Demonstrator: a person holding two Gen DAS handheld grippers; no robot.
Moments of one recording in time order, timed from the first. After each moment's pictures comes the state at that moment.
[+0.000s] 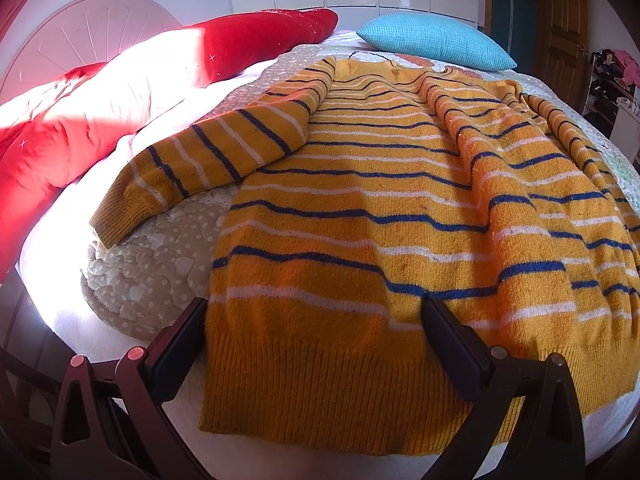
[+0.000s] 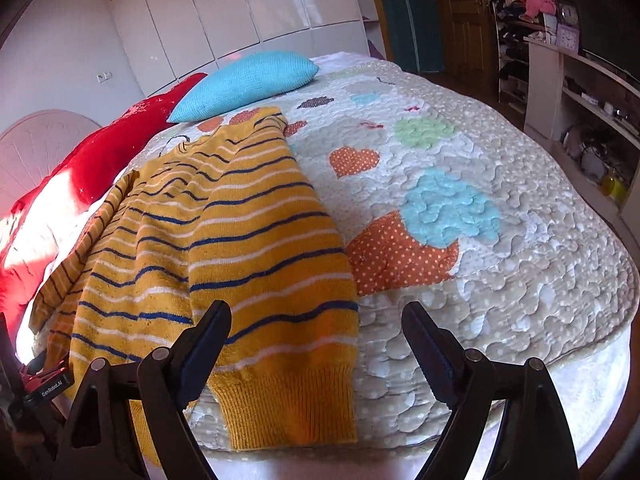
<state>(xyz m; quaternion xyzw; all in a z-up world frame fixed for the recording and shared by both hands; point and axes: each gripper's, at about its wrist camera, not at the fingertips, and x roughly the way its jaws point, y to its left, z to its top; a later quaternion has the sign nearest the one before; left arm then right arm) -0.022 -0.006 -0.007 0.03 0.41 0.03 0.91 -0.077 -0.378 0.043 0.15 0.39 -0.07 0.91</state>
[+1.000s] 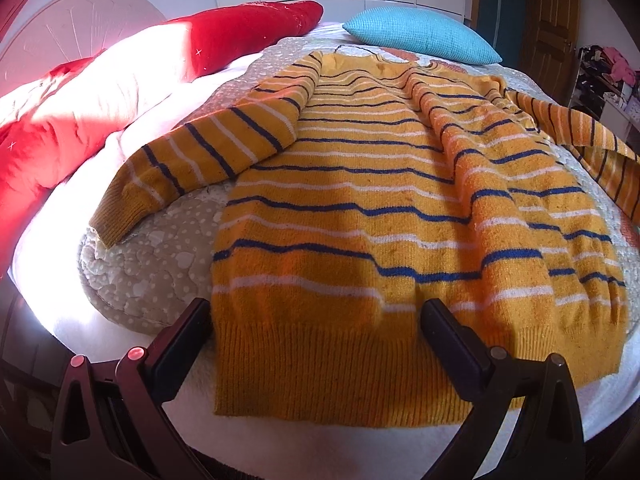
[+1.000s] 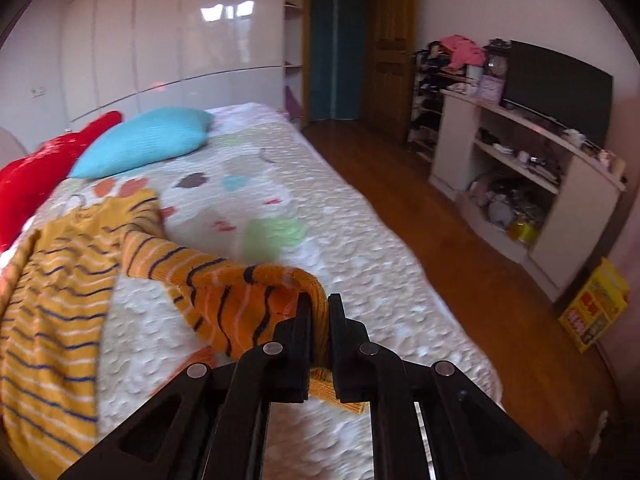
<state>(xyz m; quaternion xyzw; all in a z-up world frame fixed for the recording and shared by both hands) -0.030 -0.002 0.007 0.02 0.44 -0.01 0.90 -0.061 -0.488 0.106 0.07 0.34 -0.29 0.89</state>
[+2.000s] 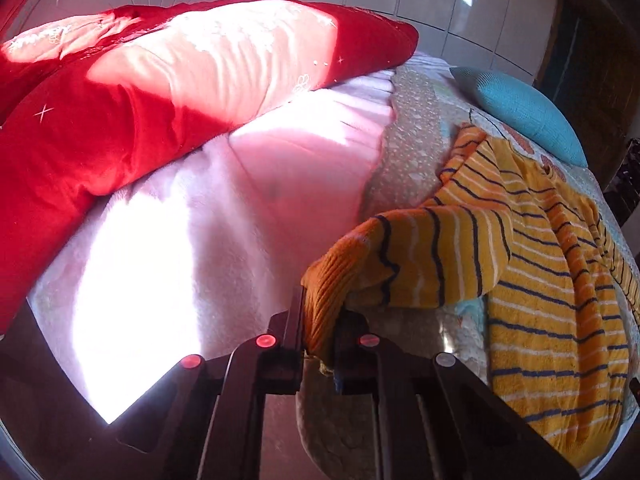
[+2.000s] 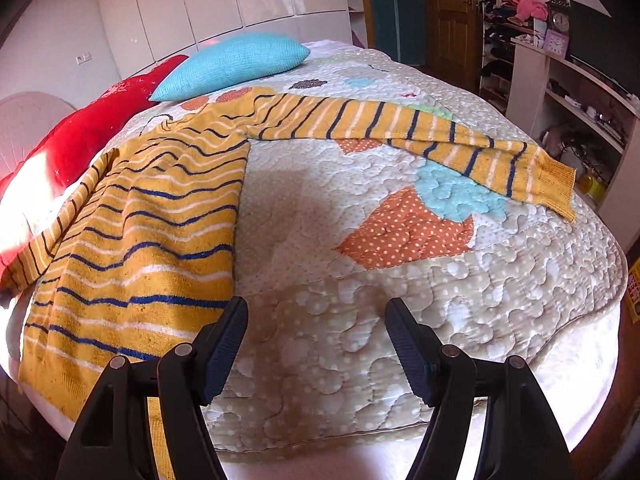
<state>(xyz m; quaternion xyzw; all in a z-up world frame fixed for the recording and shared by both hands) 0.068 0.204 0.044 -0.09 0.42 0.07 0.90 -0.068 -0.342 0.037 0.12 0.41 -0.12 0.90</state>
